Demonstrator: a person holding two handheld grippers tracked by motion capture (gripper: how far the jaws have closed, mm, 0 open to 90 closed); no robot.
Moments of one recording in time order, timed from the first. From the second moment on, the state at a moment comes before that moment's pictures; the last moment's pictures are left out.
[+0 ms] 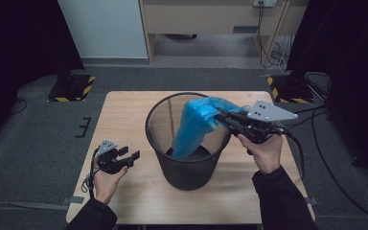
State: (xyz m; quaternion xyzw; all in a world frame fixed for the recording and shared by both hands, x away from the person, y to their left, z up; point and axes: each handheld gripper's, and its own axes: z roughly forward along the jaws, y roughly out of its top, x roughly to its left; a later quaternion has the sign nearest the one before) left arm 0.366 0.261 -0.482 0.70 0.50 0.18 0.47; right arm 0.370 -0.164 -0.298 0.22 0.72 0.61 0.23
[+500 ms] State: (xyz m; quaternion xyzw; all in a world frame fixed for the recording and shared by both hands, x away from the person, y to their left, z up) left arm 0.367 0.262 -0.484 0.70 0.50 0.18 0.47; right arm 0.366 -0.166 -0.326 0.24 0.75 0.59 0.17
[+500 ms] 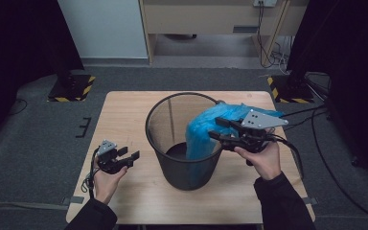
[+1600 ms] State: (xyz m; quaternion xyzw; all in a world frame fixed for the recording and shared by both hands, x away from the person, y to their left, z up) left arm 0.363 0.270 -0.475 0.67 0.51 0.19 0.50; right arm 0.380 -0.222 -0.336 0.32 0.67 0.64 0.19
